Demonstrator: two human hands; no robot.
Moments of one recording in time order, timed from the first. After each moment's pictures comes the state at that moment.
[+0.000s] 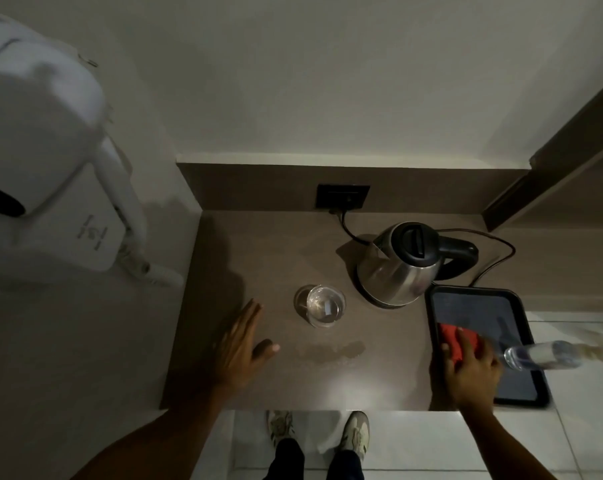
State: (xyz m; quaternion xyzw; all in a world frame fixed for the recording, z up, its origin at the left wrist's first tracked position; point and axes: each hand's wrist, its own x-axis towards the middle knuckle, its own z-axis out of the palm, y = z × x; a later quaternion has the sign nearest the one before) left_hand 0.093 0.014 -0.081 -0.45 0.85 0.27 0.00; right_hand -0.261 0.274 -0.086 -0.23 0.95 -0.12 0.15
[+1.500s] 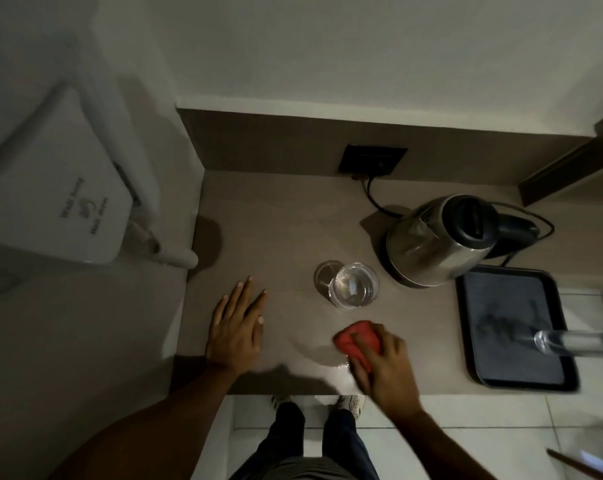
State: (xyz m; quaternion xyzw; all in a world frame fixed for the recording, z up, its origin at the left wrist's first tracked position) left_hand 0.133 -0.002 -0.138 -0.43 0.89 0.16 -0.02; right_hand -0.104 0.198 -0.104 -0.58 0.80 -0.09 0.13
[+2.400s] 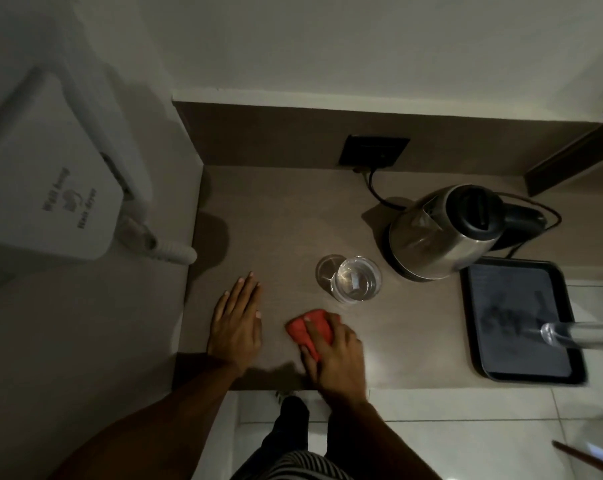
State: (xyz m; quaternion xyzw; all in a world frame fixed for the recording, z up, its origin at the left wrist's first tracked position) left_hand 0.131 0.000 -0.137 -0.45 0.88 0.18 -0.05; right_hand -0.027 0.150 -0.119 -0.52 0.83 -0.12 0.14
